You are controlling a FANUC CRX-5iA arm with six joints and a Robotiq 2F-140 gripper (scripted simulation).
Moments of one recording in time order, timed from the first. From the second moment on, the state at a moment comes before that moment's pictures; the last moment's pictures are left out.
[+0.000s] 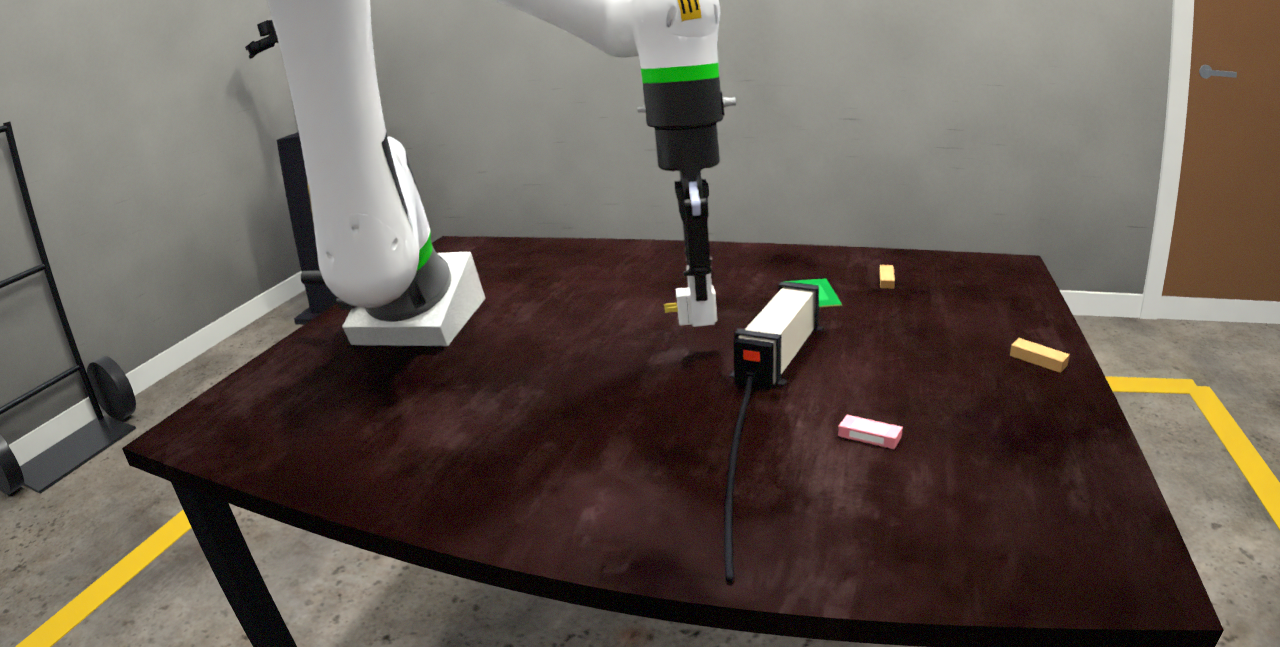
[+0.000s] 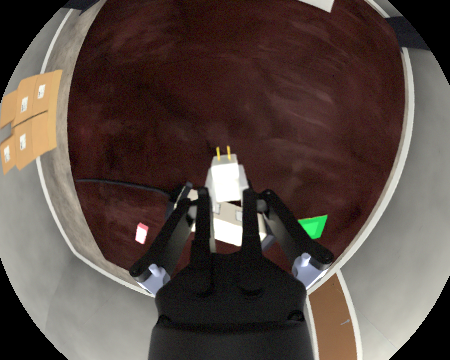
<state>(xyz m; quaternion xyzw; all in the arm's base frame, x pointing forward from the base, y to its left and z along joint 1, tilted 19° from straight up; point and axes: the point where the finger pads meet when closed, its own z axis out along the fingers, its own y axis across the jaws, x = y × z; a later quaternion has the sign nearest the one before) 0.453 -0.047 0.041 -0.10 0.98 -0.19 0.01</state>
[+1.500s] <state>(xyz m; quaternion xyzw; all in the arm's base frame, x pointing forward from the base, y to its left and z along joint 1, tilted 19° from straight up) 0.455 0.013 0.020 -0.88 0.42 -0.14 -0.14</state>
